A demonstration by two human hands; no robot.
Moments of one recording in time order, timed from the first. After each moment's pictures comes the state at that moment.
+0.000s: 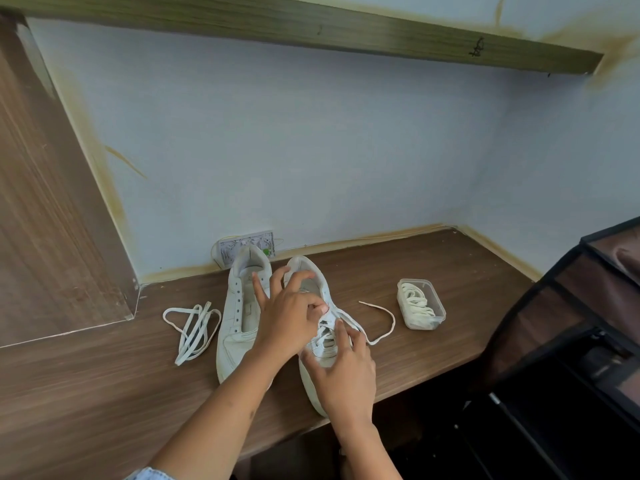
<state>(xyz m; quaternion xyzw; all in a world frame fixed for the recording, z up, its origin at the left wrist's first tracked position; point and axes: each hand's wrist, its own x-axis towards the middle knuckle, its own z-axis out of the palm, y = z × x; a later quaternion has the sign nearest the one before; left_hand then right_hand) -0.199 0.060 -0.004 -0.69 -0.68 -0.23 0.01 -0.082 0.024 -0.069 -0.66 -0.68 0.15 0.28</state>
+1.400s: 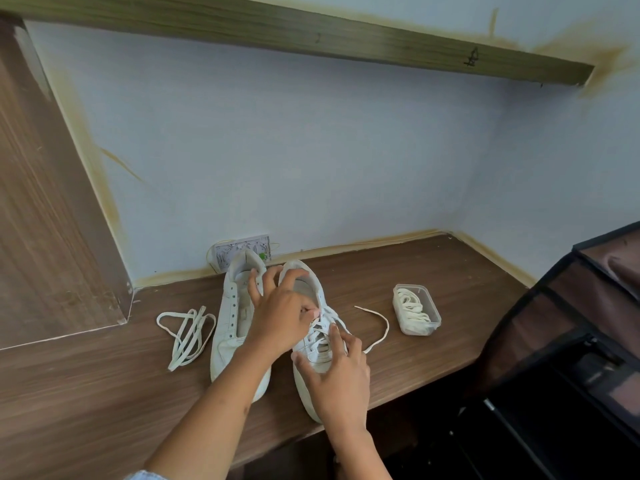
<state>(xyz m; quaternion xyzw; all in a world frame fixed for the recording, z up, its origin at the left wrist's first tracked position) -0.208 0.071 -0.005 -0.71 -0.67 -0.22 0.03 -0.083 0.024 -0.071 -0.65 -0.68 0.17 0.30</state>
